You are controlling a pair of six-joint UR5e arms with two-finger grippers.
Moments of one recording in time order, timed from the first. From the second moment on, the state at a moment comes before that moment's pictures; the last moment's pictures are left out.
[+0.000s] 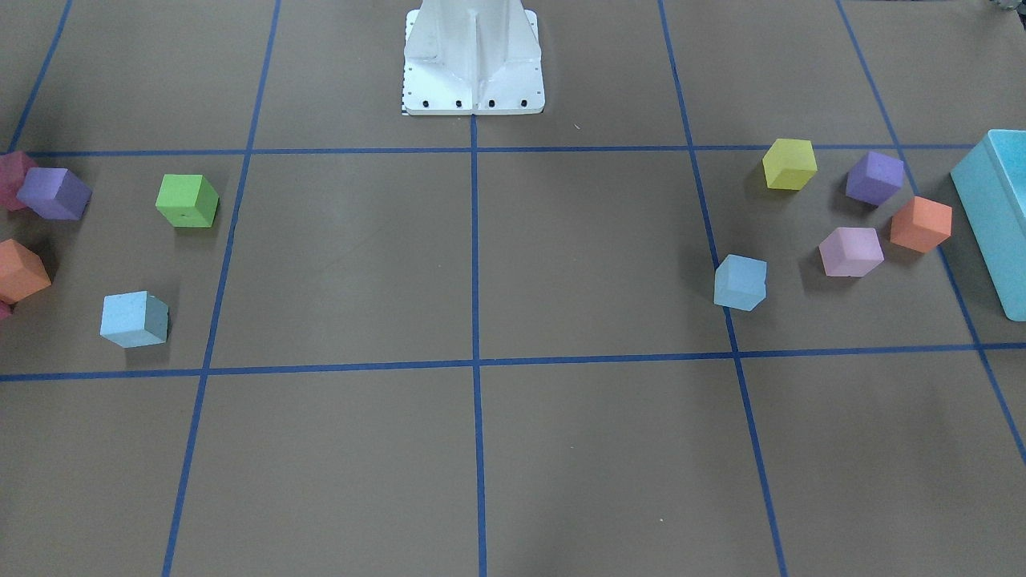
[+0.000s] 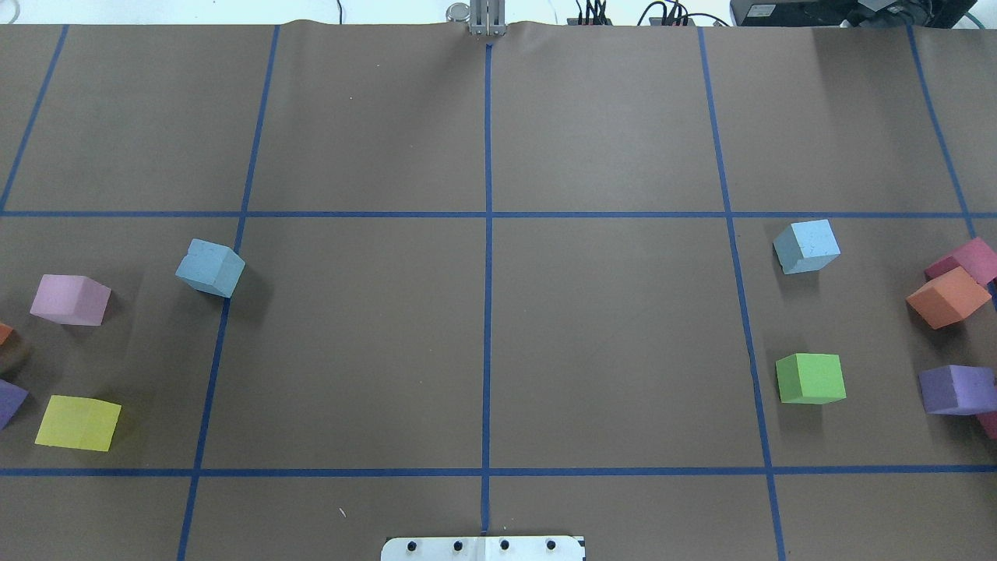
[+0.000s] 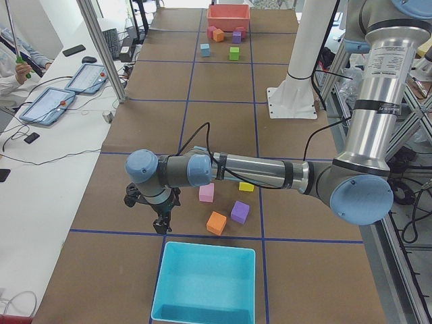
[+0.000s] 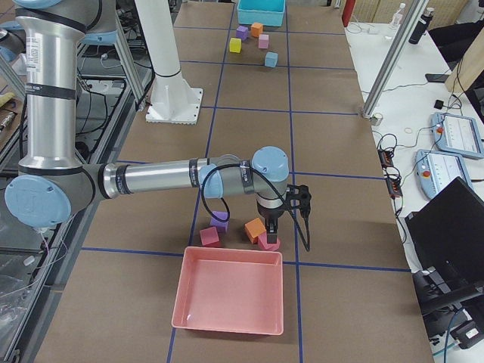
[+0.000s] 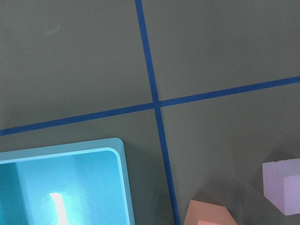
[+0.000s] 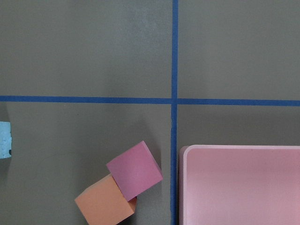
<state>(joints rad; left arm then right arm) -1.56 -1.73 -1.51 -1.36 -2.36 0.25 1.53 -1.65 1.79 -1.53 2.32 0.13</state>
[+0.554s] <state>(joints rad) -1.43 -1.74 -1.62 -1.40 -2.36 0.01 1.46 -1.62 1.81 -1.53 2.29 0.13</state>
